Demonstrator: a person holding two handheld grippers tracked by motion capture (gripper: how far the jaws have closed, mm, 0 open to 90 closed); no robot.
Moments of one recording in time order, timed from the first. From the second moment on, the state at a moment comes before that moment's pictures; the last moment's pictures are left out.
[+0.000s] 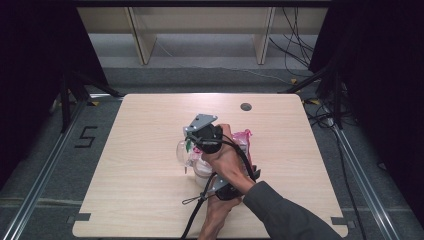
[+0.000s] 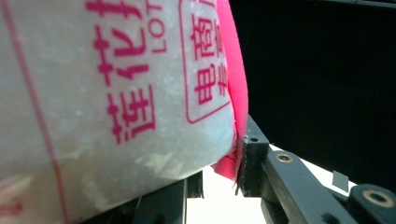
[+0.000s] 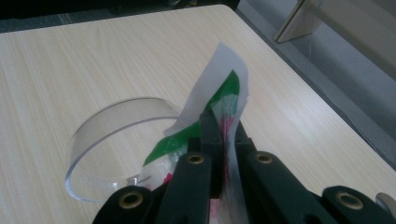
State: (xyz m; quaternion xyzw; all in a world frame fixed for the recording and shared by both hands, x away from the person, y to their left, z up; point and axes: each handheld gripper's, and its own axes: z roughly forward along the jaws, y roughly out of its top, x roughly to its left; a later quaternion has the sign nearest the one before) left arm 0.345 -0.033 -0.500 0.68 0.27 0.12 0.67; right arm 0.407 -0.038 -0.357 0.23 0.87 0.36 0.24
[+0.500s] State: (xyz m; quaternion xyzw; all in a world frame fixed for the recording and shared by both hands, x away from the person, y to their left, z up) left arm 0.345 -0.032 -0.502 0.68 0.27 0.12 0.67; right arm 0.407 -0.038 -0.359 0.23 0.87 0.37 0.24
